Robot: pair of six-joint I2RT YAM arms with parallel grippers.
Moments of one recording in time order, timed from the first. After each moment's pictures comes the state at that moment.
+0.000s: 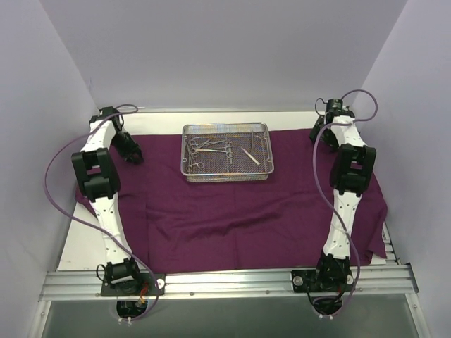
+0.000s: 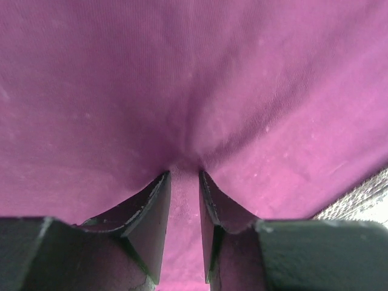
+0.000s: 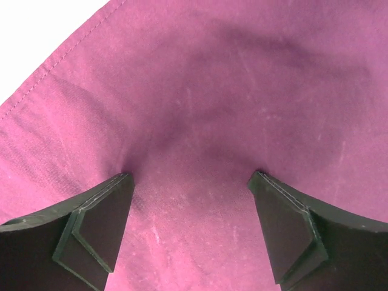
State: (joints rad) left arm 0.18 2.38 2.01 -0.99 0.20 -0.46; right arm -0.16 2.42 2.05 -0.75 0.20 0.41
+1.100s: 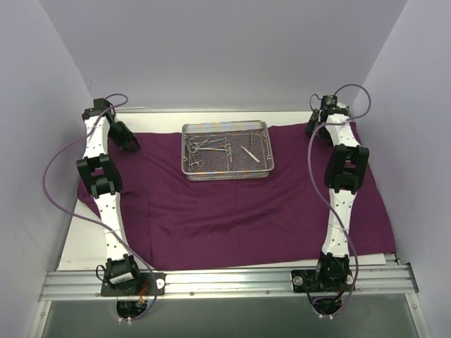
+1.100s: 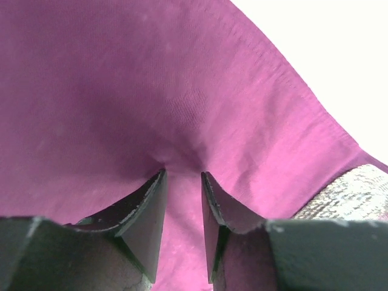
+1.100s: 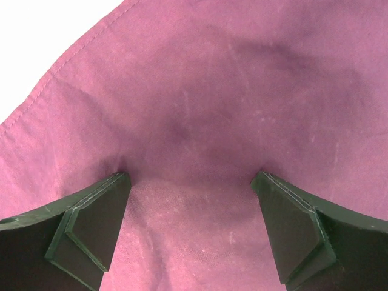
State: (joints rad) left arm 0.23 2.75 2.72 -1.22 0.31 -0.51; right arm -0.12 2.55 2.25 -0.73 0.23 0.37
